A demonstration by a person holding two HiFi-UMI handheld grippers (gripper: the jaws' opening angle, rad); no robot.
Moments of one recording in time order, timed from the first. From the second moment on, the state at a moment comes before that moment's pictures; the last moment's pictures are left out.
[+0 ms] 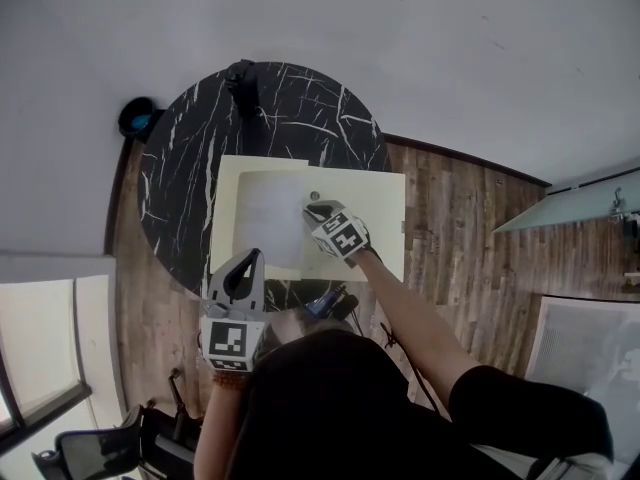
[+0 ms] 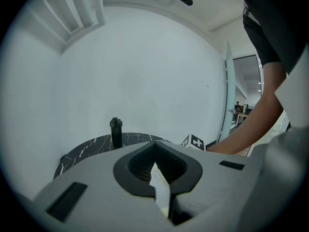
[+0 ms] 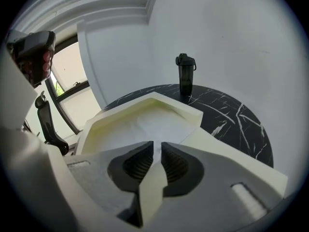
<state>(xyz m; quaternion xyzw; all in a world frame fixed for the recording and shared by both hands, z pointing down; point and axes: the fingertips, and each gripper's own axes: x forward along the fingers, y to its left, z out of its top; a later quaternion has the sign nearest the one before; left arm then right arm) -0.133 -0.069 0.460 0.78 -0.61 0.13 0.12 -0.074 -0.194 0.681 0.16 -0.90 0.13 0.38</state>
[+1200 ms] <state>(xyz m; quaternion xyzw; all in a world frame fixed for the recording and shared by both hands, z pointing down) -0.135 -0.066 0.477 0.77 -0.60 0.16 0.12 -0.091 -0.209 0.740 0.21 -0.85 0.16 0.46</state>
